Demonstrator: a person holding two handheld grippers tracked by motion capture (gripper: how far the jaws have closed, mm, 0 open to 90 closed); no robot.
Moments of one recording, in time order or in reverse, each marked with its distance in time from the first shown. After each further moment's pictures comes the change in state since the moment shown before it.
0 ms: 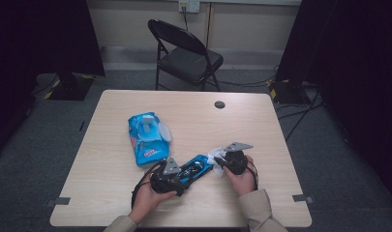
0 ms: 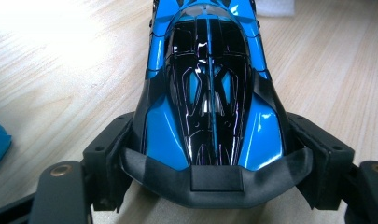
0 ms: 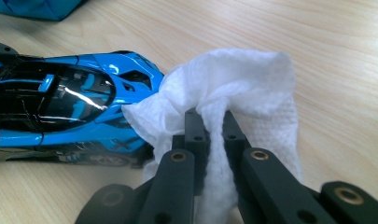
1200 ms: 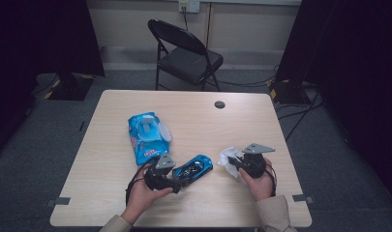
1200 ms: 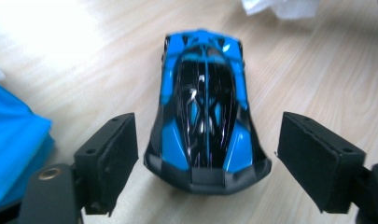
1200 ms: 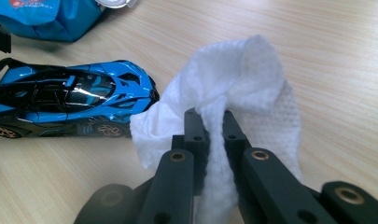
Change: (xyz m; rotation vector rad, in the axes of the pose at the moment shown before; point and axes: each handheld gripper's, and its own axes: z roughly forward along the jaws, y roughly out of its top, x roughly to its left) left arm 0.005 0.020 -0.035 -0.044 -0.026 -0.049; right arm -0.018 -0.009 -0.052 -0.080 -0.002 0.026
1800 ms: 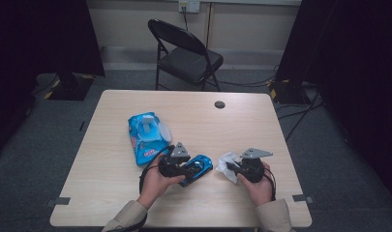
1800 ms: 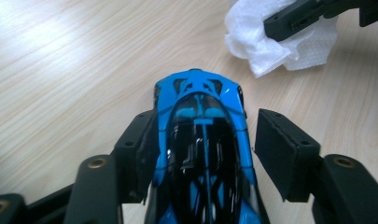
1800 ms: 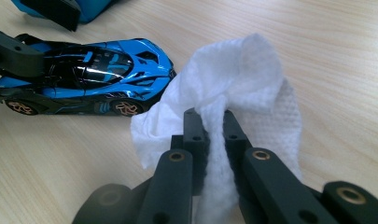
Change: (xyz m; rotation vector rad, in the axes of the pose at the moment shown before) left arm 0.003 0.034 0.038 0.025 -0.034 0.055; right arm 0.009 -0.010 0.001 0.031 0.035 -0.022
